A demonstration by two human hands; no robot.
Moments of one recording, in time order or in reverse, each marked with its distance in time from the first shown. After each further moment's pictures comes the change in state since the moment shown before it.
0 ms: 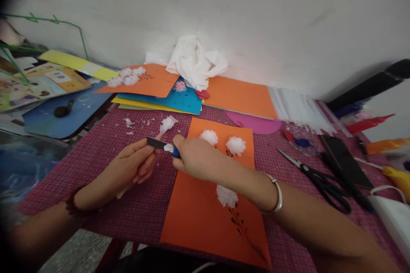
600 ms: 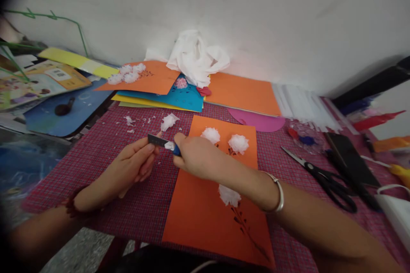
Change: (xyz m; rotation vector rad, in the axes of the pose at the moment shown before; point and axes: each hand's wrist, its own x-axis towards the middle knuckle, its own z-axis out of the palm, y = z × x) left_hand -0.004 0.006 0.001 0.141 0.052 0.015; right_hand 0.002 0.000 0.003 0.013 0.032 0.017
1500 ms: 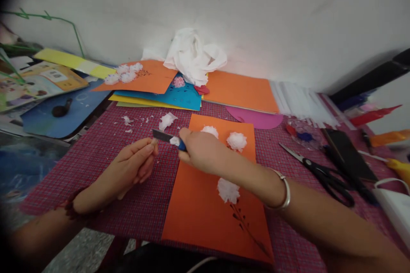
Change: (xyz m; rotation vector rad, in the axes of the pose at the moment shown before) left_hand -0.003 -0.004 0.001 -0.048 -0.058 0.021; right_hand -0.004 0.016 -0.002 -0.076 0.052 0.028
